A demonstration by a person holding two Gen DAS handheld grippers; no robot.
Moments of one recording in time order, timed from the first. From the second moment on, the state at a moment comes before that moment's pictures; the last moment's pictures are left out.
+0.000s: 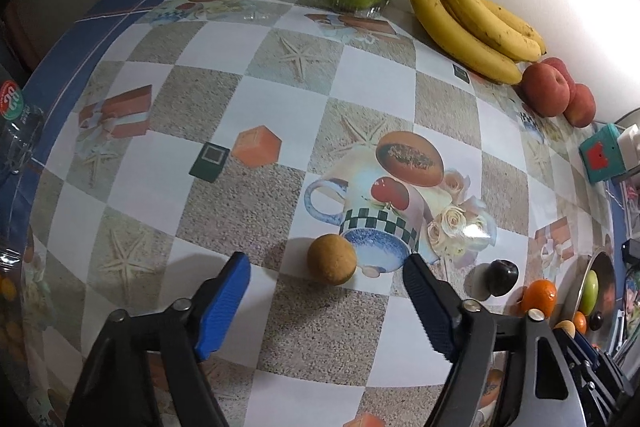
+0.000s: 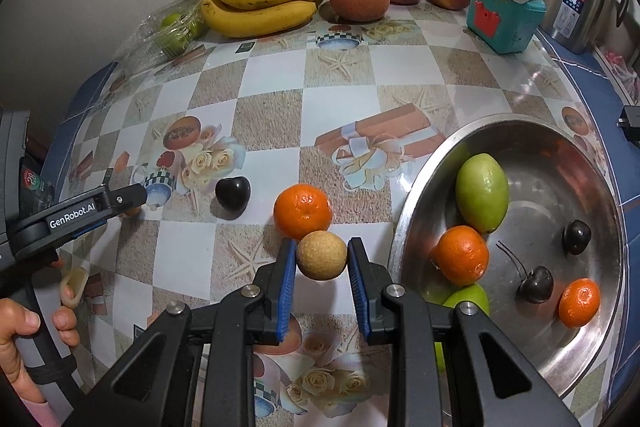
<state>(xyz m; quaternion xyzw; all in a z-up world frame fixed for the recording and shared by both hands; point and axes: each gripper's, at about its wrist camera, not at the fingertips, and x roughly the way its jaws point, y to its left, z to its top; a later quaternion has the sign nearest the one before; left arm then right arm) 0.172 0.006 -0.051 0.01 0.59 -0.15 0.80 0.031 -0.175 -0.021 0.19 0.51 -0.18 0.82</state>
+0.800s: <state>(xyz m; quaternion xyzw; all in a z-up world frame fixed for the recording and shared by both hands) 0.174 -0.010 -0.061 0.01 0.58 -0.16 0.80 0.030 -0.178 -0.027 0.20 0.52 -0.18 0.81</state>
